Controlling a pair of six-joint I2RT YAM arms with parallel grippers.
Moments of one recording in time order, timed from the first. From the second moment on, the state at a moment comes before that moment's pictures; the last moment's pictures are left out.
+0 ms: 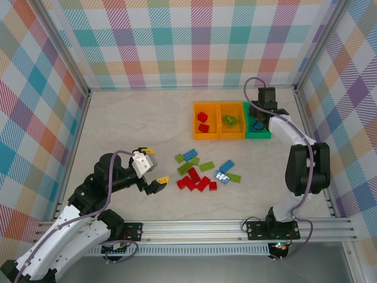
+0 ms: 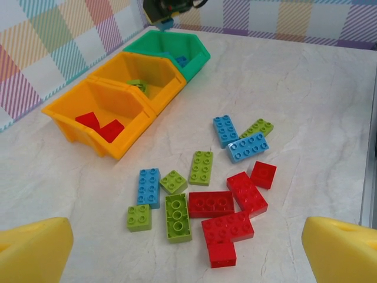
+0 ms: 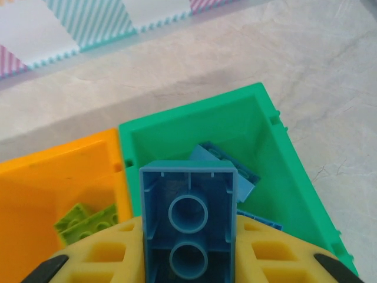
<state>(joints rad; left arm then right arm) -0.60 0.54 0.64 -0.47 0.34 0.29 0.11 1.75 1.30 -0.29 0.17 0.33</state>
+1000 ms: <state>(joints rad) -0.60 0.72 0.75 -0.54 0.13 0.07 0.17 1.34 1.17 -0.46 -0.30 0.44</state>
